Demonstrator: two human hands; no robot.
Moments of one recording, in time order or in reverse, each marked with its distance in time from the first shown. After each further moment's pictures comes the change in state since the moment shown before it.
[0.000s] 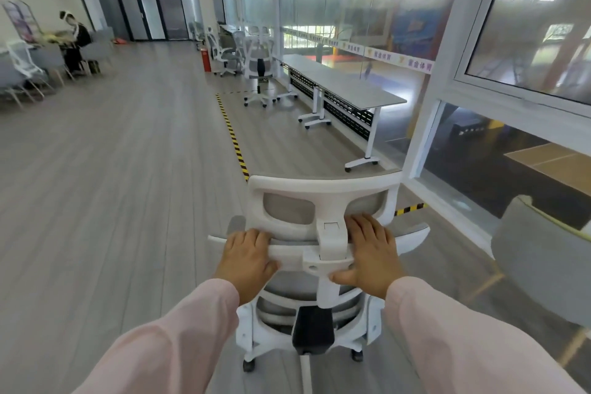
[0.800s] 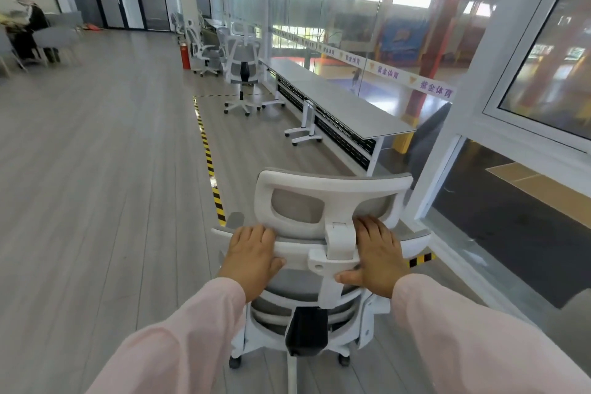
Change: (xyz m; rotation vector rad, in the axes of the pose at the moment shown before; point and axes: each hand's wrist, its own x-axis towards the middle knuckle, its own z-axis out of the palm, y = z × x) left_hand 0.511 -0.117 0.093 -0.056 0.080 0.050; right_hand 0.500 0.127 0.041 -0.039 -0.037 0.046
